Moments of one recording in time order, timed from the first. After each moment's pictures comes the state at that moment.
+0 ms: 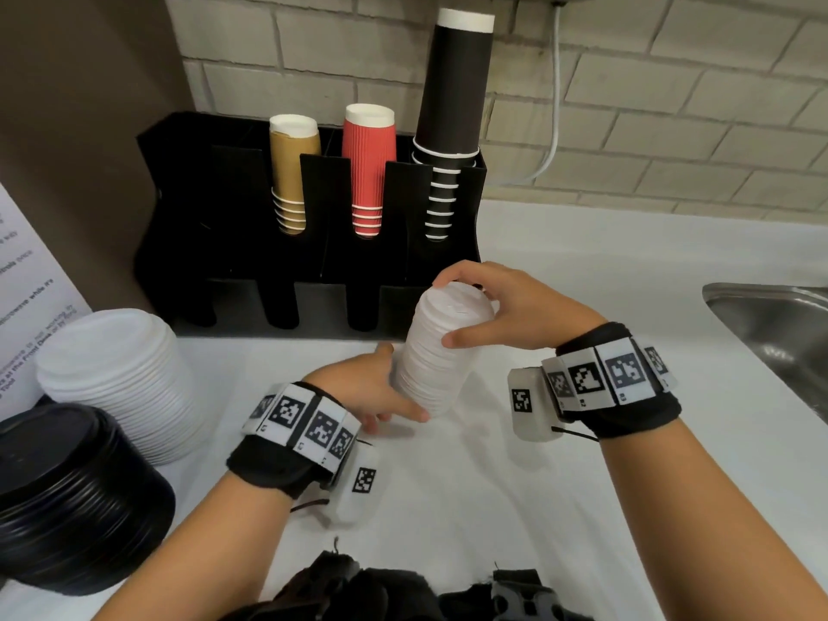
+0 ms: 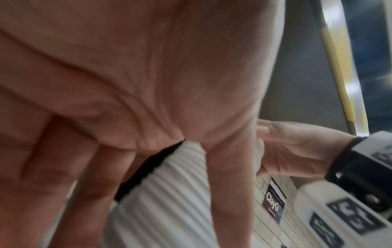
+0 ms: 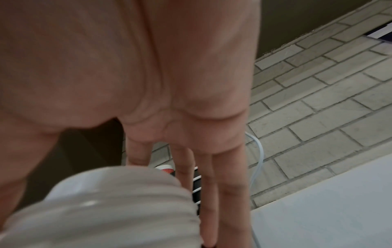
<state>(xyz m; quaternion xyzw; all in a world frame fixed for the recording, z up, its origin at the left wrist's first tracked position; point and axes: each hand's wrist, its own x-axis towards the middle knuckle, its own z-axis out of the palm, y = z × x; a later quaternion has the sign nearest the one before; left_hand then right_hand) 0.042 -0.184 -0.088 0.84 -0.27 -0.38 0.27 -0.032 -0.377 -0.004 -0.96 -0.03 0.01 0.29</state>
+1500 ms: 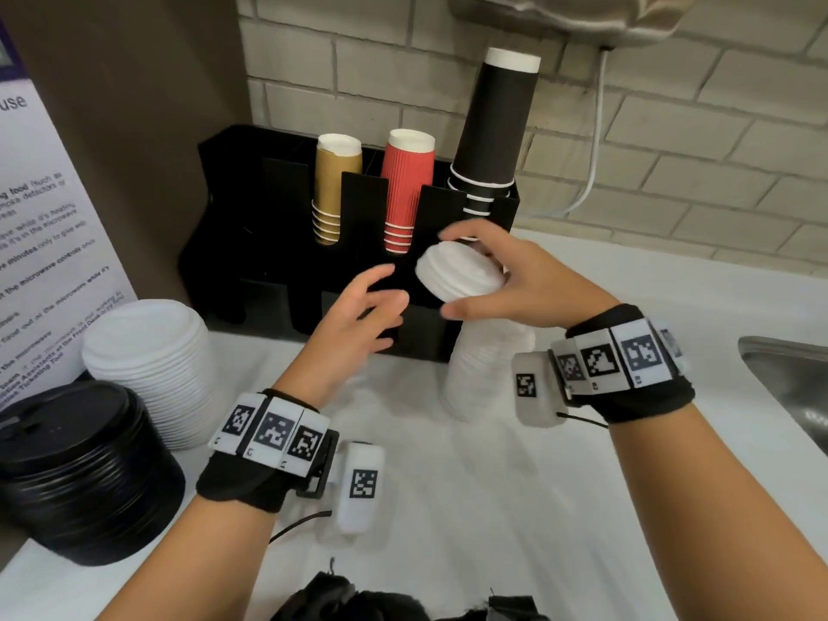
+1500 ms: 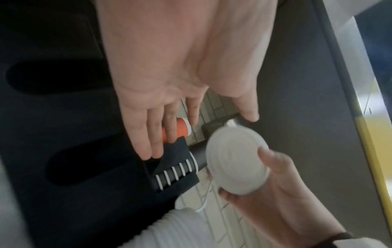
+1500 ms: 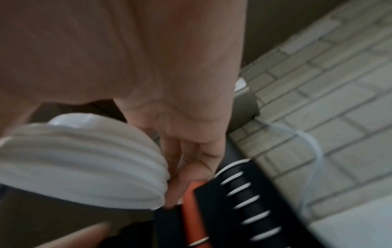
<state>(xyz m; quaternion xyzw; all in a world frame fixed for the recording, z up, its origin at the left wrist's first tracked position) 0.035 -0.161 -0.048 0.66 -0.21 -0.14 0.71 -0.008 -0.365 0.041 -0.93 -0.11 -0.05 0.34</state>
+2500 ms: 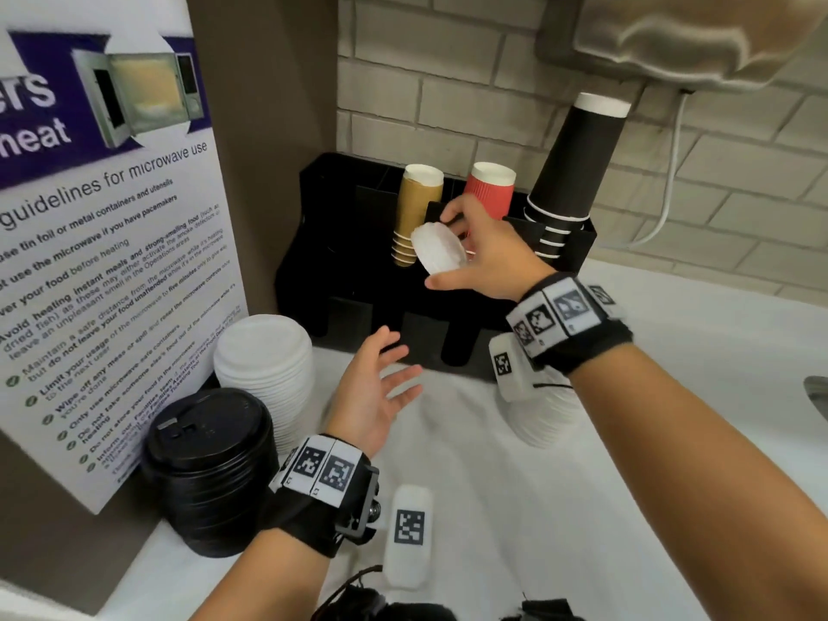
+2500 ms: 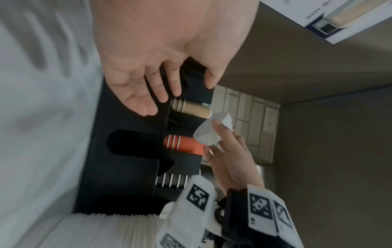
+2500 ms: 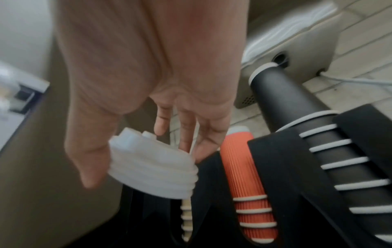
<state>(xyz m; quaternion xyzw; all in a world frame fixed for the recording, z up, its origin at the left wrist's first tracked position) 0.040 -0.108 -0.079 0.44 0.08 -0.19 0.88 0.082 -0.270 0.049 -0.95 -0.10 -0.10 0.28</state>
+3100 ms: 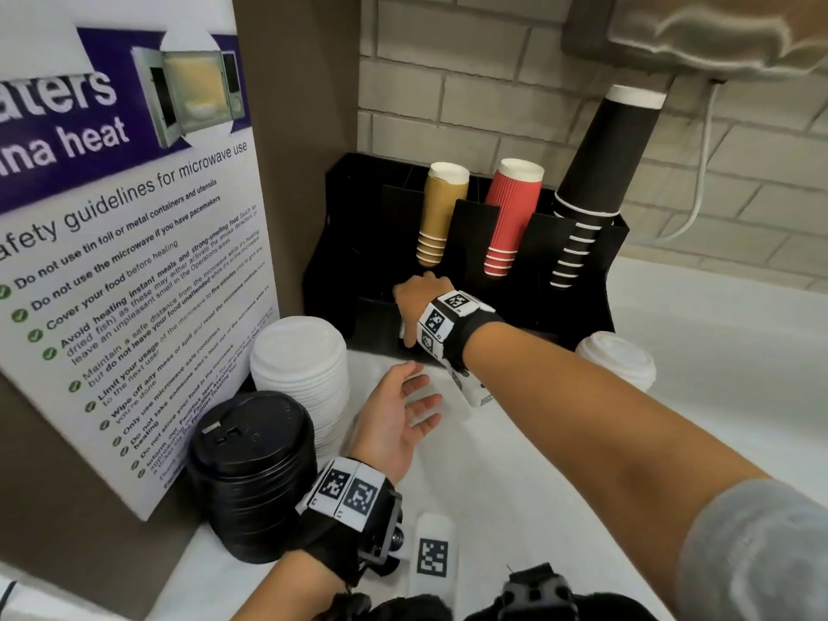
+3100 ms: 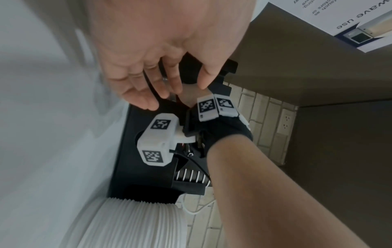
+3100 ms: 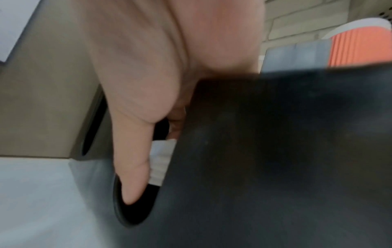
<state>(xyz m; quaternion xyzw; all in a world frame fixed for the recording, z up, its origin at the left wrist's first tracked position) 0.037 -0.095 -0.109 0.44 0.14 -0.23 0.86 0.174 -0.191 -0.053 -0.99 -0.07 0.08 -0.13</state>
